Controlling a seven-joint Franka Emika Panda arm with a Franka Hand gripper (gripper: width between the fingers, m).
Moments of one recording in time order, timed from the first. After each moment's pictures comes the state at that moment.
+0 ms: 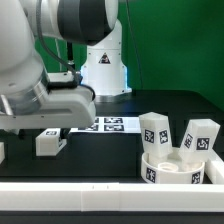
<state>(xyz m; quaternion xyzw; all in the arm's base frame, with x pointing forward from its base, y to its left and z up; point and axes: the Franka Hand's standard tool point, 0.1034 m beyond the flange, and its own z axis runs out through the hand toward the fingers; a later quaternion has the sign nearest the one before) 0.499 -0.142 0.028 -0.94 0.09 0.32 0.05</state>
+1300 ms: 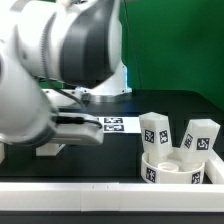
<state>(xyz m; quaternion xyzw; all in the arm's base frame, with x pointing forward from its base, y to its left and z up) 0.478 -0.119 0.010 -0.88 0.09 0.46 0.07</state>
